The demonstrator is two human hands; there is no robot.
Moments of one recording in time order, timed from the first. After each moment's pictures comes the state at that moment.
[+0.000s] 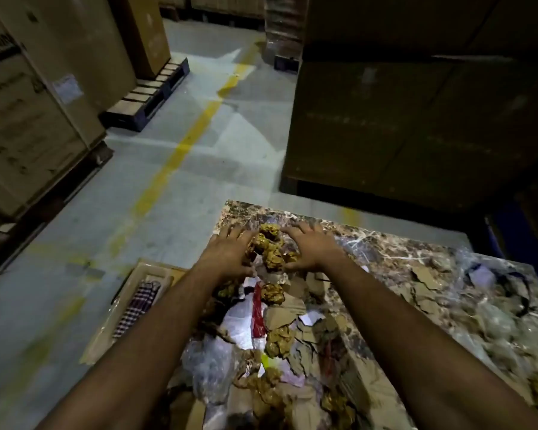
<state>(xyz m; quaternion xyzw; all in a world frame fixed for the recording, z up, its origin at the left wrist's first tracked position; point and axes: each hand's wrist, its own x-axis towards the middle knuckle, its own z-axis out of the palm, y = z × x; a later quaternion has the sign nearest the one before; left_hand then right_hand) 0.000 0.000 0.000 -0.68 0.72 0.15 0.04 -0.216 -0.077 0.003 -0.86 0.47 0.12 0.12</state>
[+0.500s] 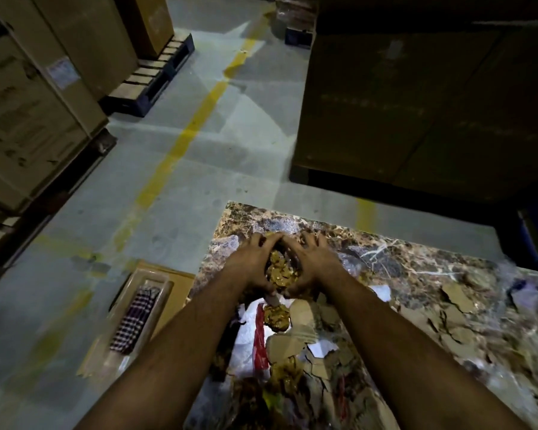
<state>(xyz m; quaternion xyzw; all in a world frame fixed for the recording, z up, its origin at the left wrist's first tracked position) -0.021 -0.067 -0.058 -0.68 0.69 0.25 0.03 -0.201 -0.118 -0.061 -0.83 0.49 0.17 0.21</state>
